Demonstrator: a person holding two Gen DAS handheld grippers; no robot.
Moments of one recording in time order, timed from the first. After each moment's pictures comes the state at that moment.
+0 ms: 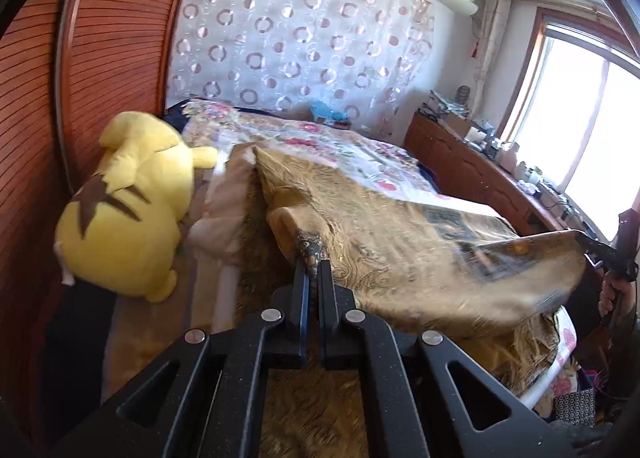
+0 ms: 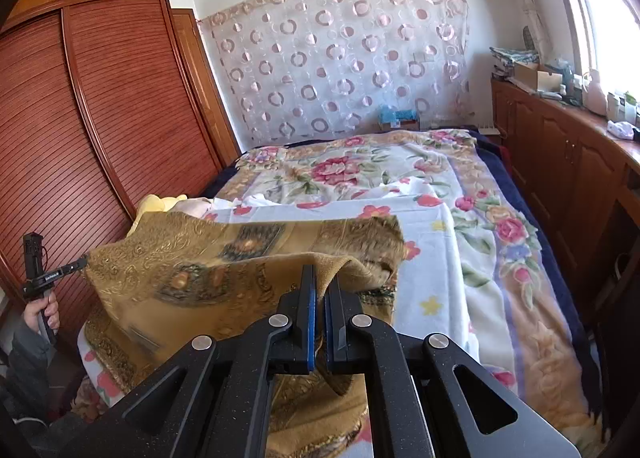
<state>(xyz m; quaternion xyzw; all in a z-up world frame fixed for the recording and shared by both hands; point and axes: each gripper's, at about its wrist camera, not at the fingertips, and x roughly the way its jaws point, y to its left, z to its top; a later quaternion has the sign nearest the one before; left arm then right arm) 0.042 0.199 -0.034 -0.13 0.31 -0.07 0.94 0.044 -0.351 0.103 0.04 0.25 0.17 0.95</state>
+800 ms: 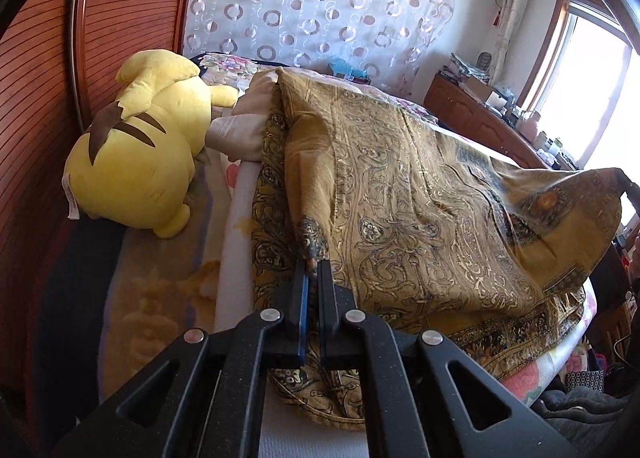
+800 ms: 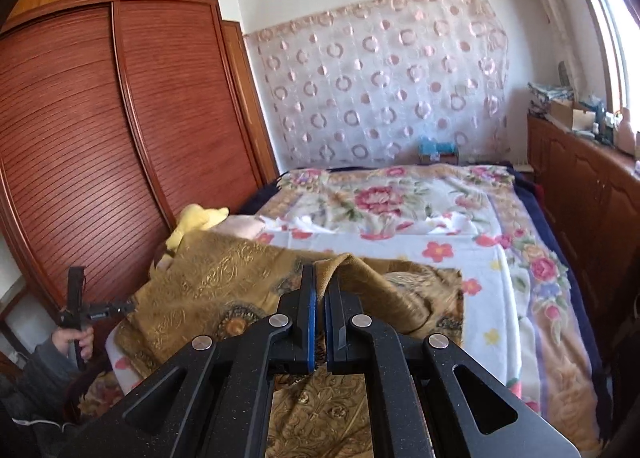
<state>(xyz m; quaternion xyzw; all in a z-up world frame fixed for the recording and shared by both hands) 0.022 0.191 -0.093 -0.13 0.37 -0.05 0.92 0.035 -0.292 0.111 0.02 0.20 0.23 0.95</state>
